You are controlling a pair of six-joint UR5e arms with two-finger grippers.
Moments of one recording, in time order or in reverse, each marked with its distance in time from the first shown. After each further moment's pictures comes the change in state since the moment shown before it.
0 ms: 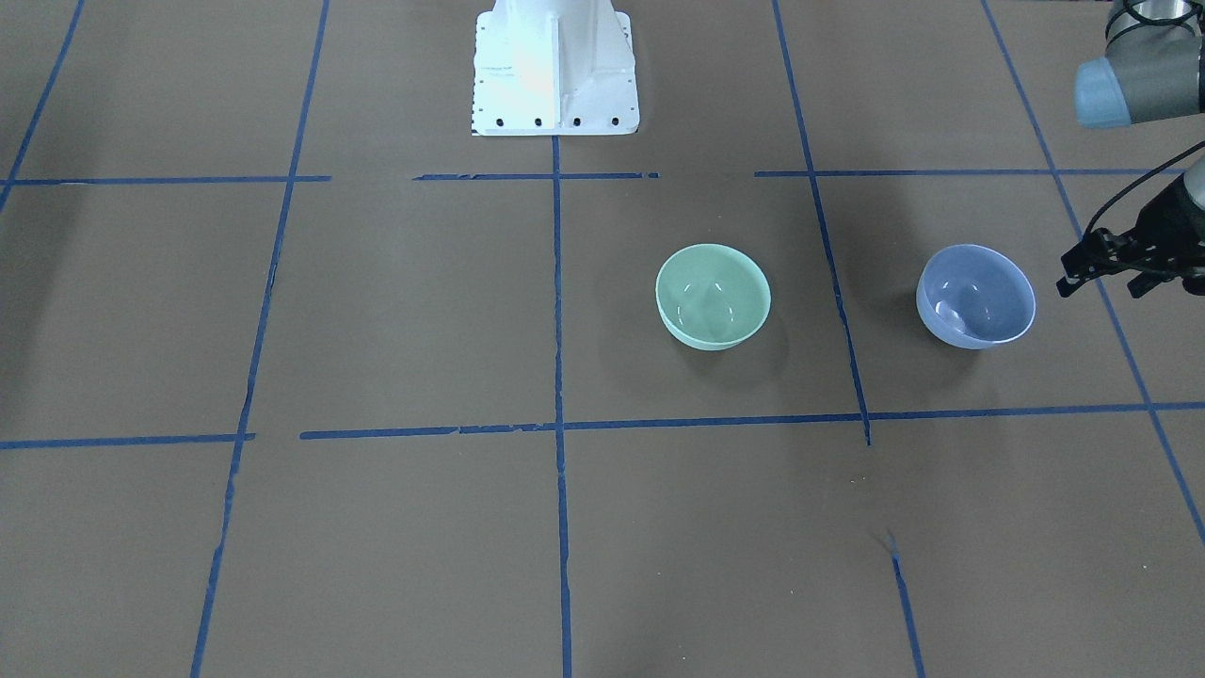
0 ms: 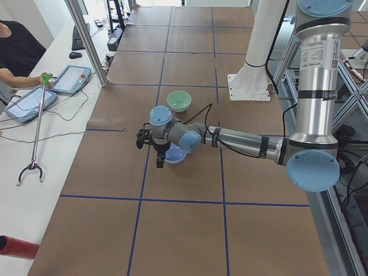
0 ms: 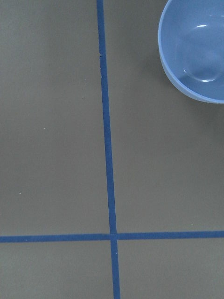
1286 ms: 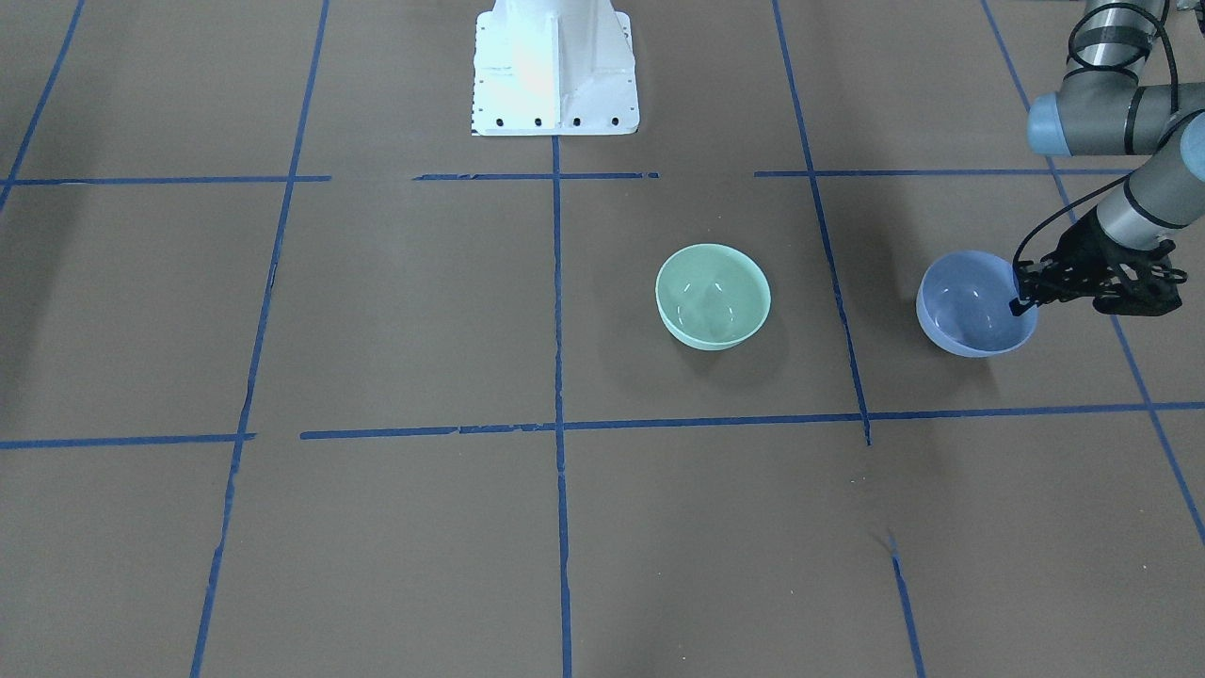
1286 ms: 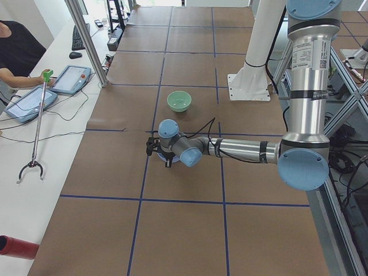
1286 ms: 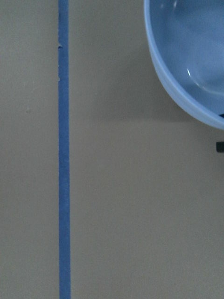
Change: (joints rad) left arm 0.114 0.021 0.091 -0.244 0.001 -0.146; right arm 0.000 0.000 0.000 0.000 -0.001 0.000
